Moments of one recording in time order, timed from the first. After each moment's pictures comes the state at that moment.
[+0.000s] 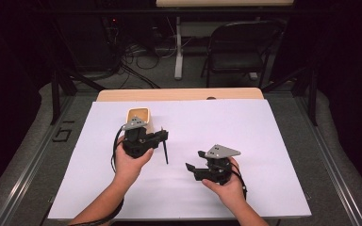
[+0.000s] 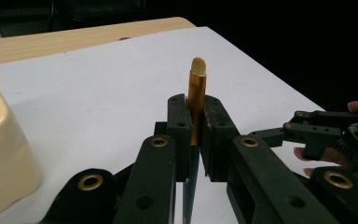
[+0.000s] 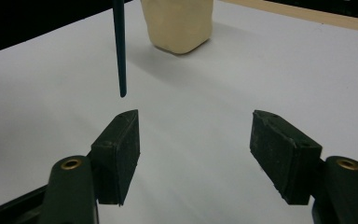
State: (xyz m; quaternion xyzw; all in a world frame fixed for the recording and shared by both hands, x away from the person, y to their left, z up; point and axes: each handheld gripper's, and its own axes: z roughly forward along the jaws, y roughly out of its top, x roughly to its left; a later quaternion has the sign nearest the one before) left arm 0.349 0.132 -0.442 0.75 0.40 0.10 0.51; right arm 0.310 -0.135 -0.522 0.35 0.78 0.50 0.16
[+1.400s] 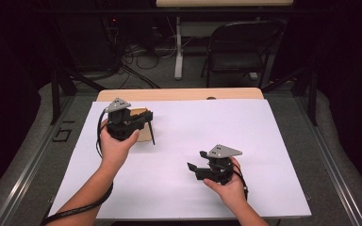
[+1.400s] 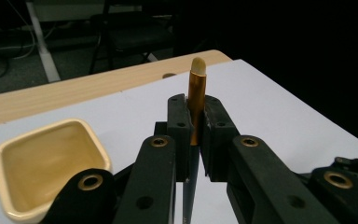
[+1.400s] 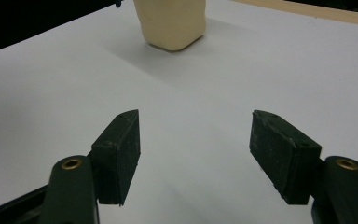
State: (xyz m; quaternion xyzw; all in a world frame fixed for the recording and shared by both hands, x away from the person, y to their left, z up) left arm 0.372 0.165 -0.397 0.73 0.42 0.17 0.51; right arm 0.310 -0.139 -0.524 0.36 0.77 0.50 0.15
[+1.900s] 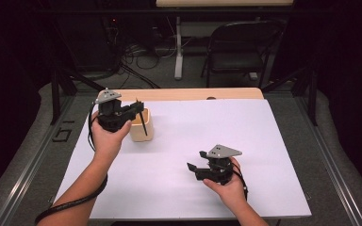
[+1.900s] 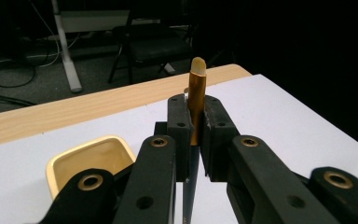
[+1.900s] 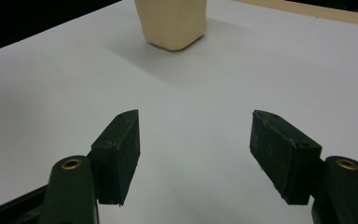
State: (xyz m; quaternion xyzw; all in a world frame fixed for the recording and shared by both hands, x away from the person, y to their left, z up) left arm 0.384 0.182 -0.383 0.71 0.44 0.19 0.51; right arm 0.310 -0.138 -0.525 0.36 0.77 0.50 0.15
